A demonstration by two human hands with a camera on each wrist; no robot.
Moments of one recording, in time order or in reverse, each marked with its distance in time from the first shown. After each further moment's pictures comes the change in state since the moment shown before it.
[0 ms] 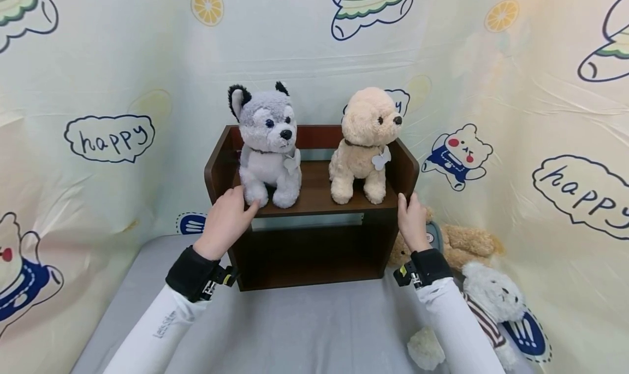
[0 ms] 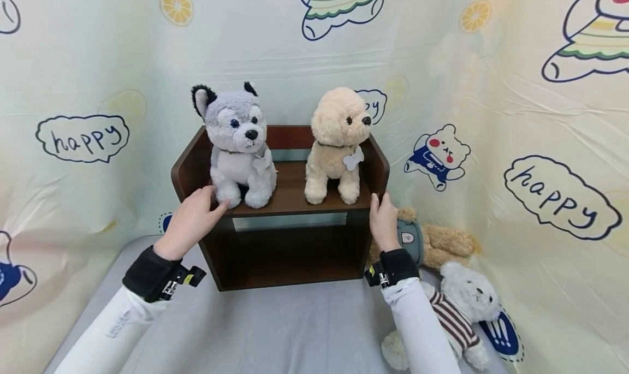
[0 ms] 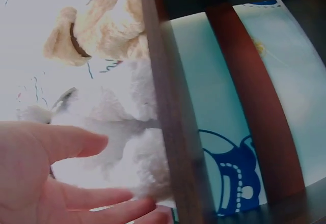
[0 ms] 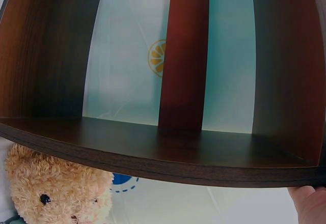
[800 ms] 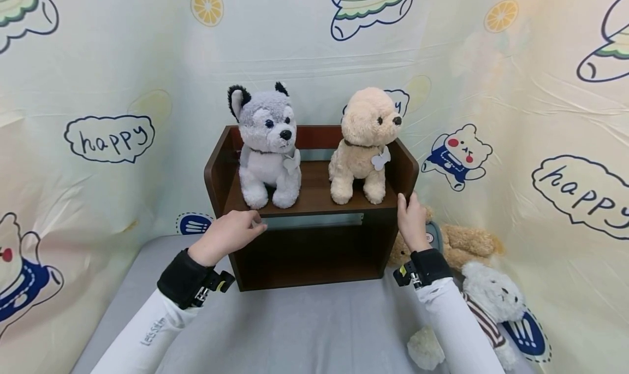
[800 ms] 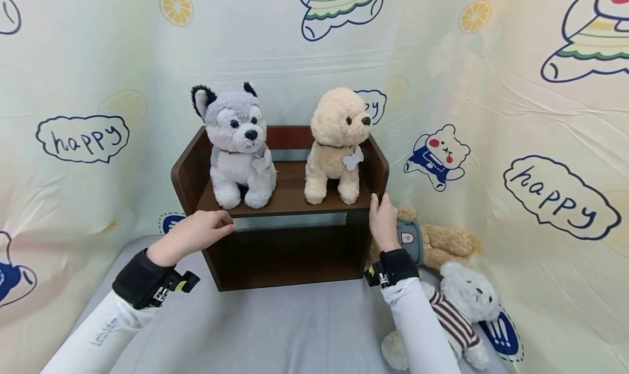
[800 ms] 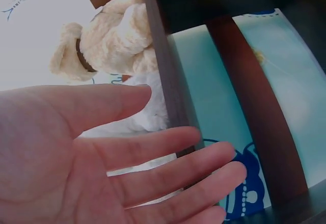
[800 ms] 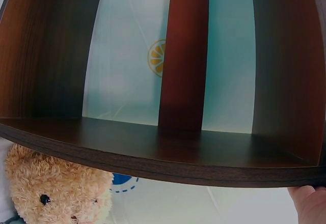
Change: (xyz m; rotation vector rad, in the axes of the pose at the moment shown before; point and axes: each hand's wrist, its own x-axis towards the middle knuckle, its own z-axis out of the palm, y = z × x) left_hand -0.010 0.006 -0.006 0.065 -0.391 0.073; right_hand 0.000 -0.001 -0.001 -0.003 -0.014 0.023
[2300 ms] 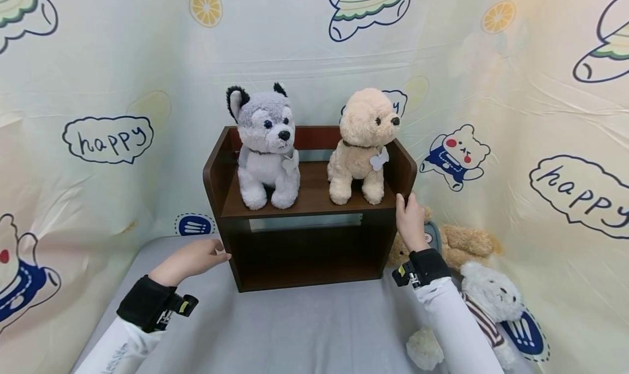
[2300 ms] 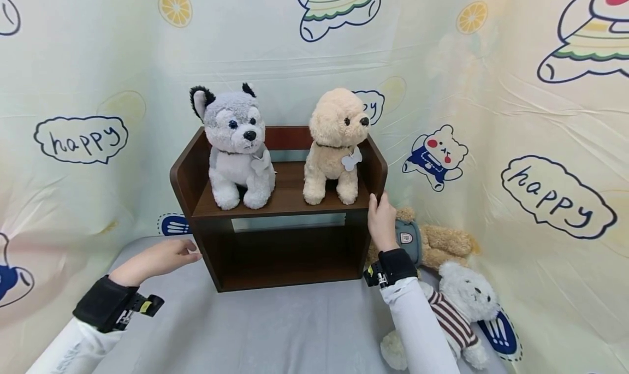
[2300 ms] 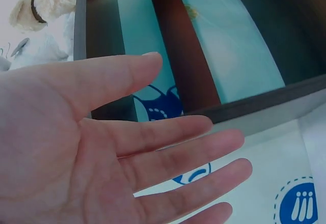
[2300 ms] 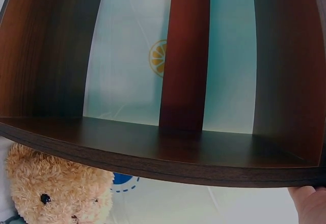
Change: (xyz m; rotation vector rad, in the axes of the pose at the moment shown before) left_hand -0.031 -0.077 0.024 -0.045 -0.172 -0.060; right_hand 0.000 0.001 0.000 0.009 -0.004 0.004
